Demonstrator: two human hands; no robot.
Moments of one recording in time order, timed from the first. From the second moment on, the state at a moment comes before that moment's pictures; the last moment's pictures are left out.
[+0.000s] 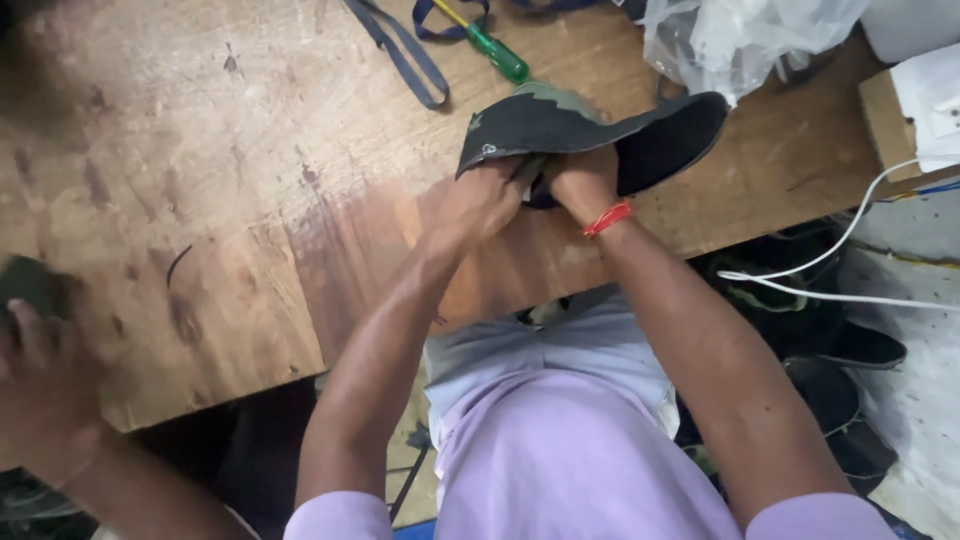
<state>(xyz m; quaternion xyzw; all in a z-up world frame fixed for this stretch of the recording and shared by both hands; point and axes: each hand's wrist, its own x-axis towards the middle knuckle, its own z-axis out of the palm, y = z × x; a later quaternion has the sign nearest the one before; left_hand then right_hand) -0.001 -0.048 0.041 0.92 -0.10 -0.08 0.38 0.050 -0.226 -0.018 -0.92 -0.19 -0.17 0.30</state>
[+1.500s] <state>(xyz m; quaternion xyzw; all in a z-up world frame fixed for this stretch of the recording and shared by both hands) -0.063 -0.066 0.069 0.91 -0.33 -0.10 0.24 0.006 -0.262 -0.008 -0.92 -0.30 -0.03 0.24</state>
